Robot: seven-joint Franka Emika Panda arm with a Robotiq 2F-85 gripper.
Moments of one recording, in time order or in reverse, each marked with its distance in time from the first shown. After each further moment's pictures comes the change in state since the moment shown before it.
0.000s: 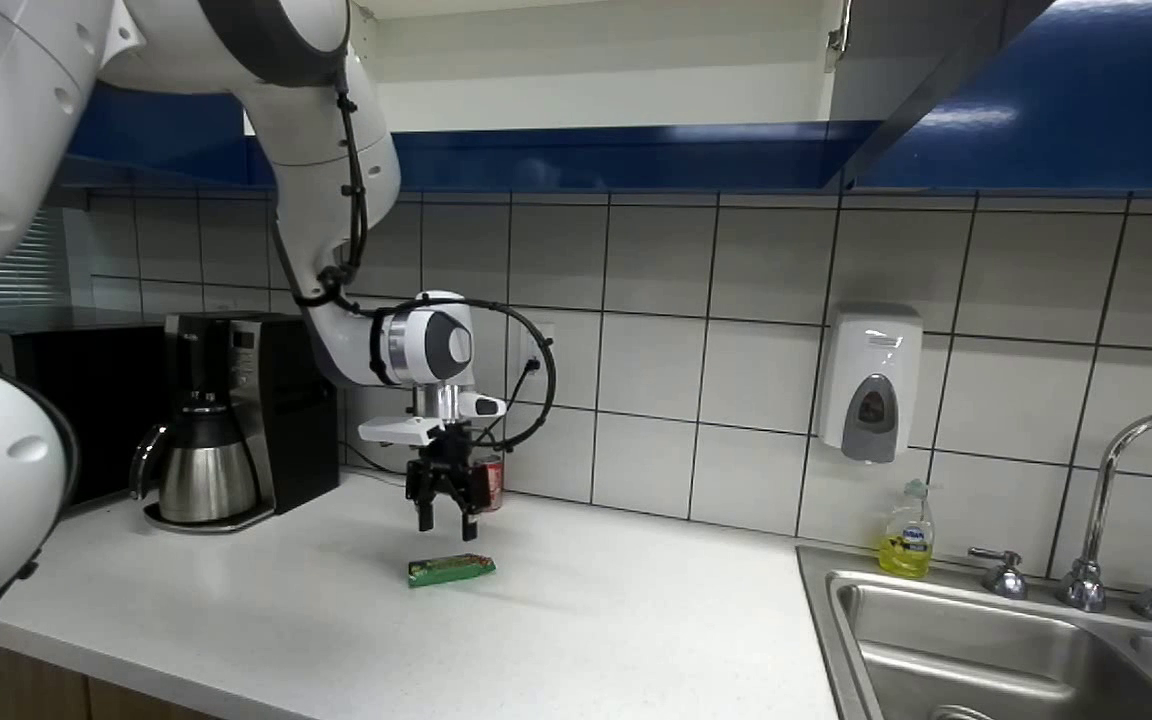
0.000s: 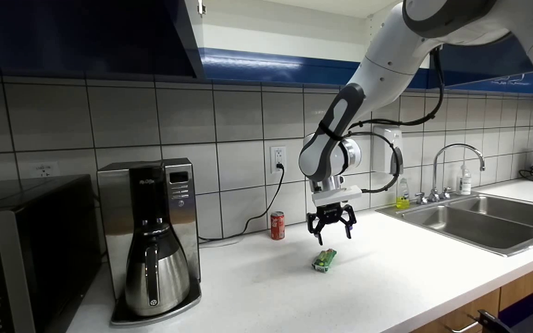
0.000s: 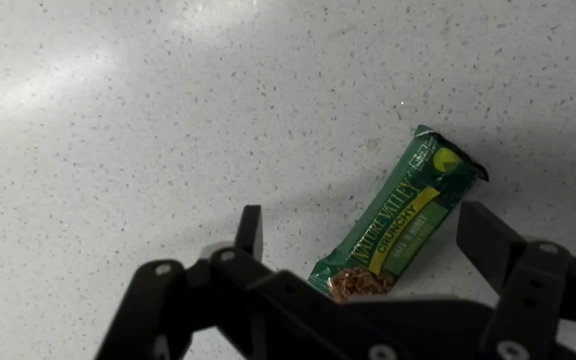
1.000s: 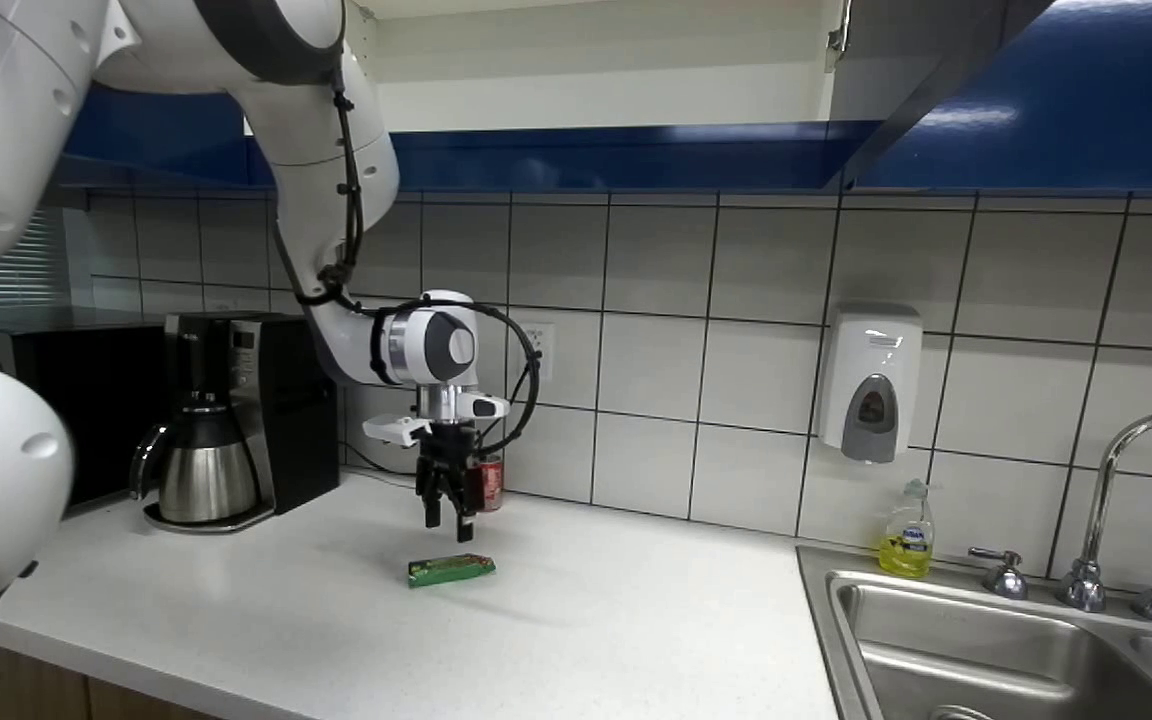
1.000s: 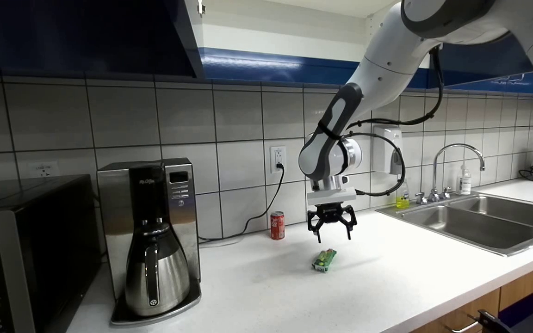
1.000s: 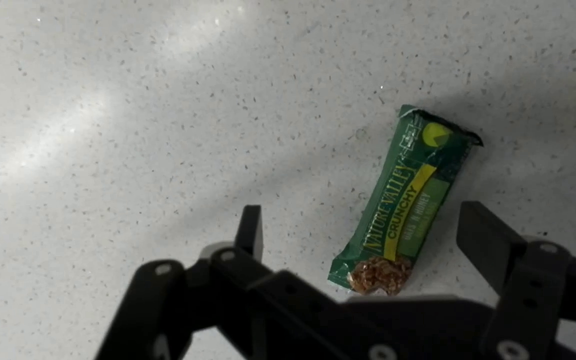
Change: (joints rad) arm 0.036 0.000 -0.044 -0.001 0.056 0.016 0.172
